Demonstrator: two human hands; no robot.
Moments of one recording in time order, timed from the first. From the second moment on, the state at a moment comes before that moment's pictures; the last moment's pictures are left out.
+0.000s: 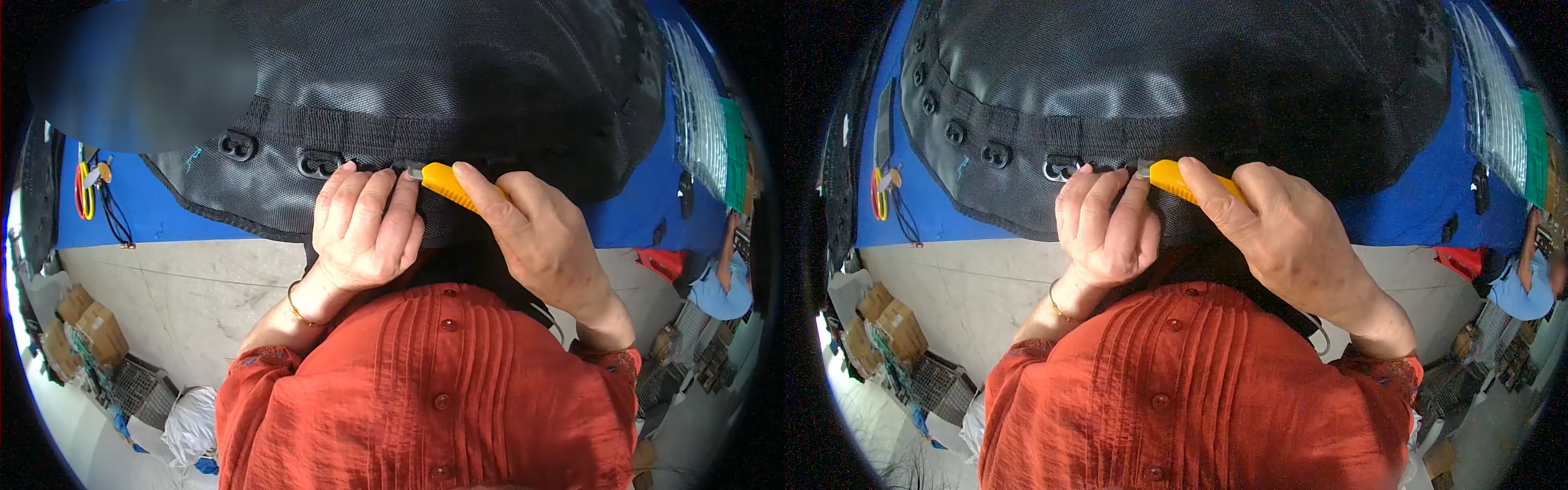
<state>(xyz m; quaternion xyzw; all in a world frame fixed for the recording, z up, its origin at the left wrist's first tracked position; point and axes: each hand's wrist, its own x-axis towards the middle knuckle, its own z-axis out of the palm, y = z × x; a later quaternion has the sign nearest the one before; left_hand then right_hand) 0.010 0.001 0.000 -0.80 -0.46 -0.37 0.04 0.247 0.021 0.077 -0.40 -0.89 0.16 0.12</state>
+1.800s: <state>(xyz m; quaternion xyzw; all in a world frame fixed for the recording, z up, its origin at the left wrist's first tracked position) 0.009 0.002 0.000 -0.80 -0.46 -0.37 0.05 0.242 0.025 0.089 -0.40 -0.90 0.16 0.10</state>
